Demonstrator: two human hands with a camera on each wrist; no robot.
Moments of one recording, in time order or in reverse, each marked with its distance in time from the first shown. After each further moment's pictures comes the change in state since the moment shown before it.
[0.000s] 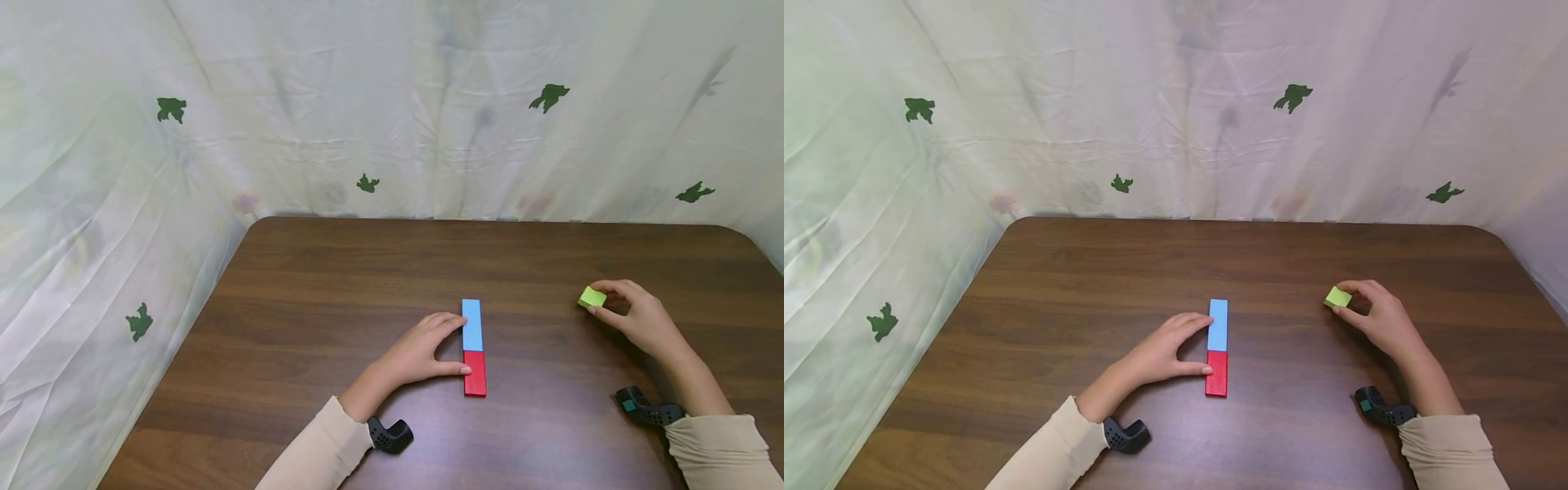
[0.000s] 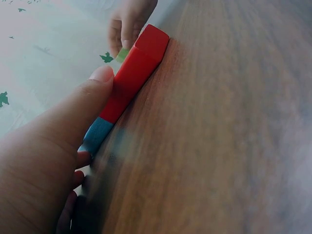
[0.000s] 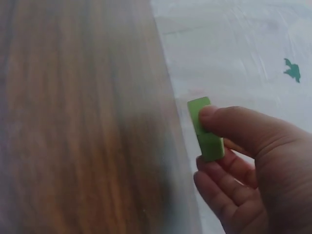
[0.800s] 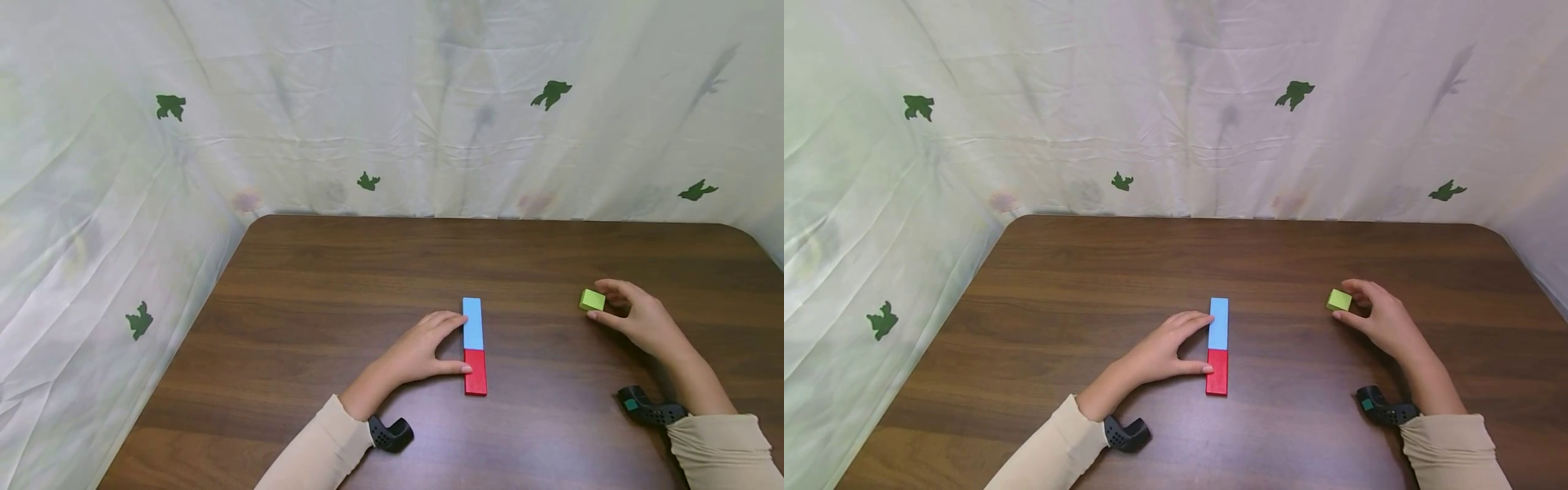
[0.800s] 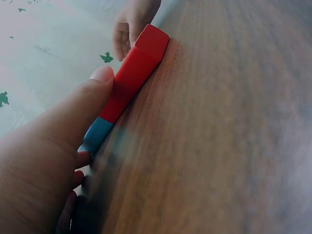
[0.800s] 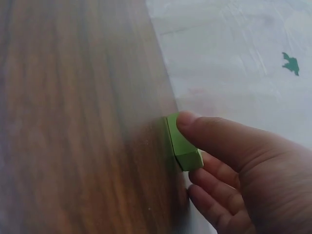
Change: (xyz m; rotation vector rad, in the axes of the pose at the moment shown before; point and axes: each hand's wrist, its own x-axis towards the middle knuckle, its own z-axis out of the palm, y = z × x) left_hand -0.001 -0.001 0.000 0.006 0.006 0.003; right_hand -0.001 0.004 0.001 0.016 -0.063 0.032
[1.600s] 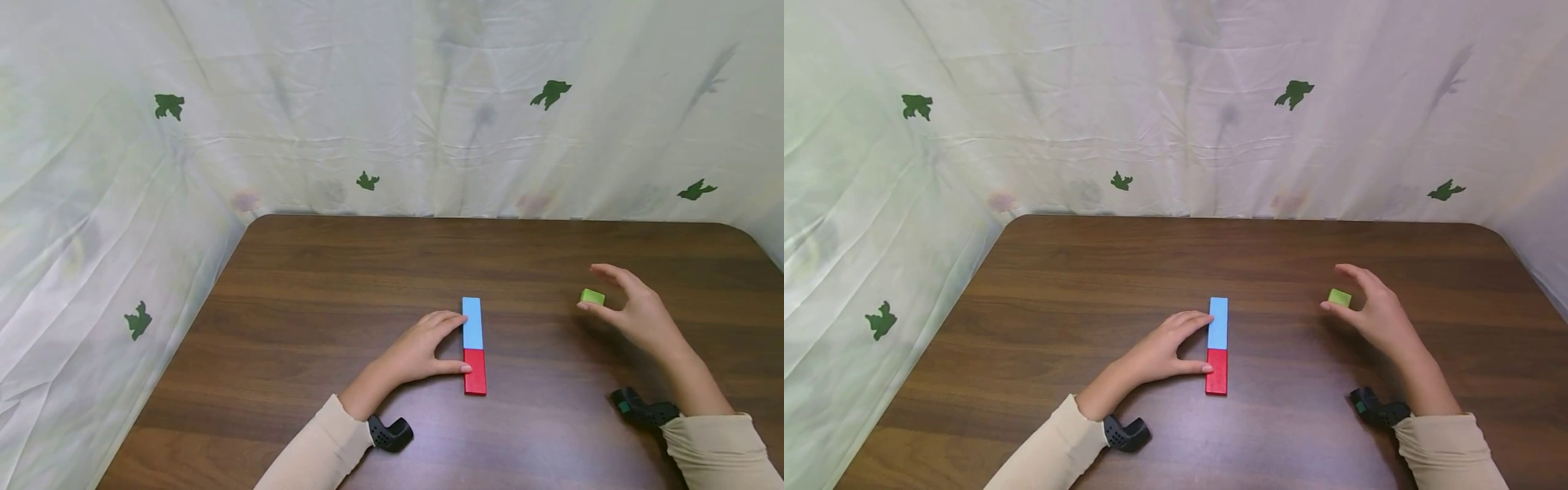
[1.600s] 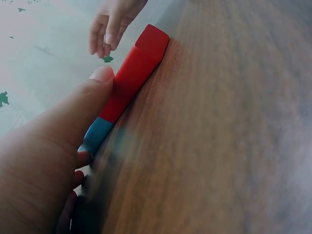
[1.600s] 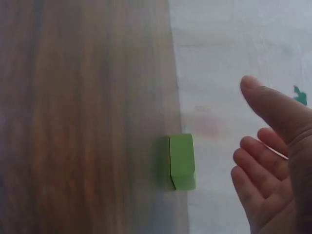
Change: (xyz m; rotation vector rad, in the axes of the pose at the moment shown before) left_hand 0.000 0.001 -0.001 0.002 -0.004 0.001; right_hand 0.004 -0.032 -0.003 0.042 0.131 -0.094
